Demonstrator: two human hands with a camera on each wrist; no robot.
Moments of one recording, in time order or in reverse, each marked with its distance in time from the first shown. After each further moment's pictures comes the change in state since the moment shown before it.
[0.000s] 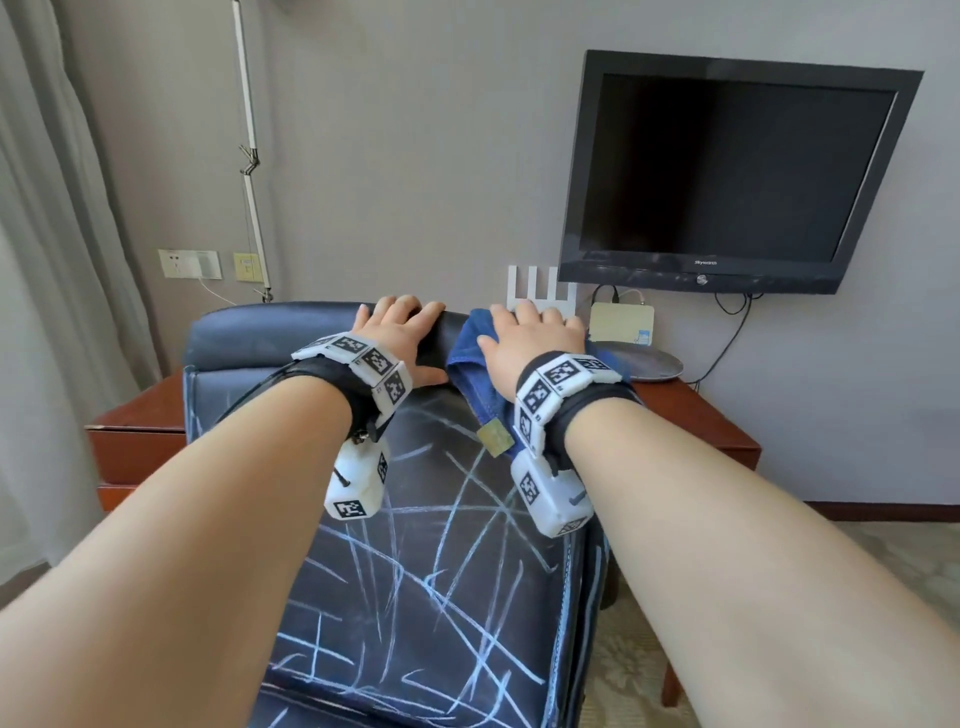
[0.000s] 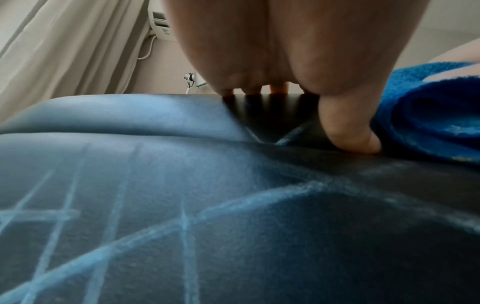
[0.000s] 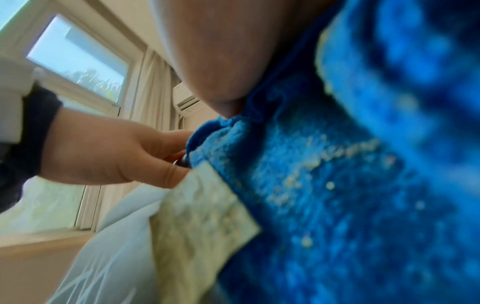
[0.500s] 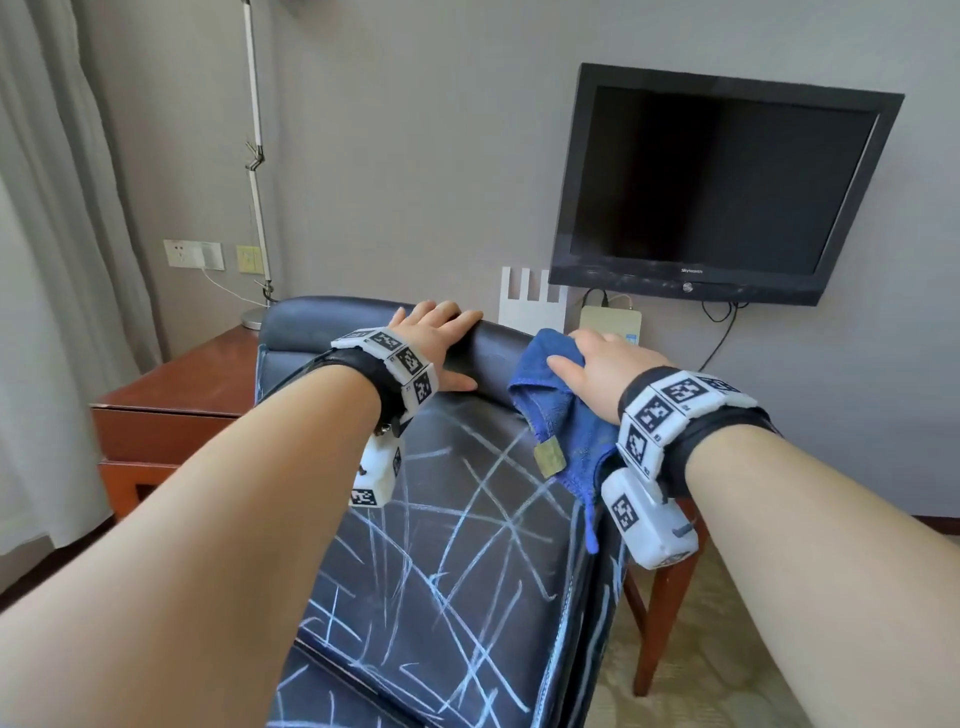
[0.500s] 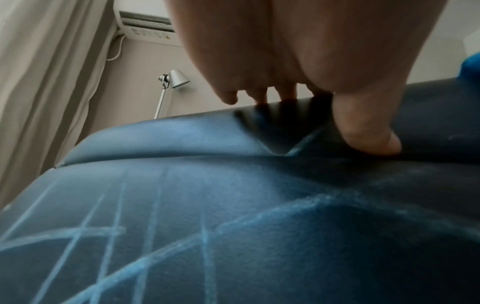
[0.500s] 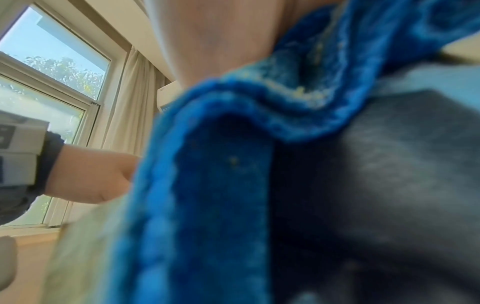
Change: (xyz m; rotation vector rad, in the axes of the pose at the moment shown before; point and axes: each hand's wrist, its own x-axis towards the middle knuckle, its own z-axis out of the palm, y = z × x) left_hand -0.015 0.056 -0.013 -0.023 -0.070 0.104; right_hand -0.064 0.086 -0.044 0.110 -0.244 0.081
